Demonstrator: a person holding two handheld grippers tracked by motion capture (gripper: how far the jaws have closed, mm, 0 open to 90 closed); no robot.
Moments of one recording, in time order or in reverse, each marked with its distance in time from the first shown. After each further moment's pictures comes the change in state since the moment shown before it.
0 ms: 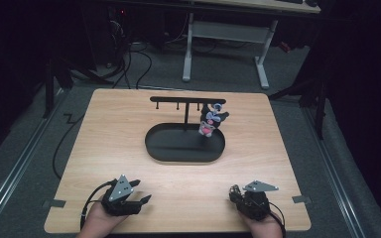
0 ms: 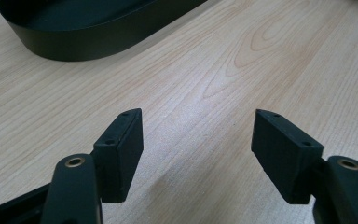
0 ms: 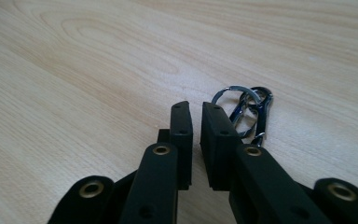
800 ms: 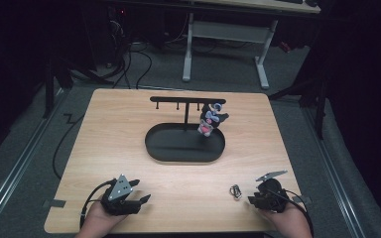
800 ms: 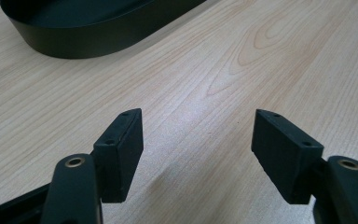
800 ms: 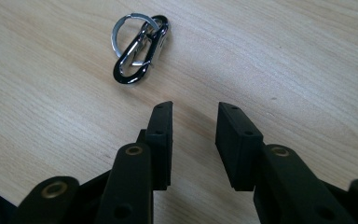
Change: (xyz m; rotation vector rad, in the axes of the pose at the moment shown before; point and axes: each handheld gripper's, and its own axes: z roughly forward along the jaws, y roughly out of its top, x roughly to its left) left arm 0.003 -0.001 0.000 0.008 -0.004 0.001; right arm -0.043 0.022 -0.022 0.354 -0.087 -0.019
